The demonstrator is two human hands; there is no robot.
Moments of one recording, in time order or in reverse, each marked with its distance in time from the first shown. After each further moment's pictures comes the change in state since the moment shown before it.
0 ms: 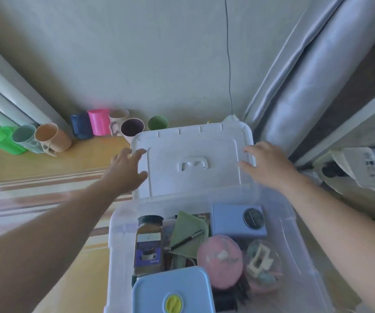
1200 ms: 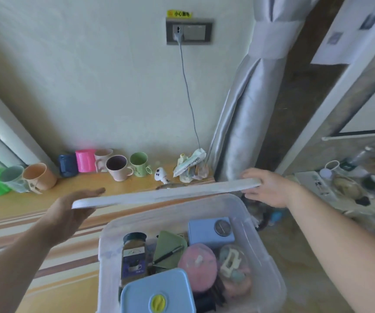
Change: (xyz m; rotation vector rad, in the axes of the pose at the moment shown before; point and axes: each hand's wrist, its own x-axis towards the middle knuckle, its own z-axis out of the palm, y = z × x) left_hand -0.129 -0.037 -0.064 -1.549 -0.040 -0.120; right_hand -0.108 0.040 -0.076 1.267 -0.202 0.317
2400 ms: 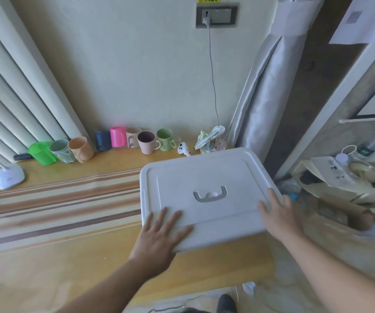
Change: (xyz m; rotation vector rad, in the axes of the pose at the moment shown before) left_hand -0.135 -0.182 0.027 1.842 -0.335 0.710; right_hand -0.096 0.184 0.092 -1.044 0.594 -0.072
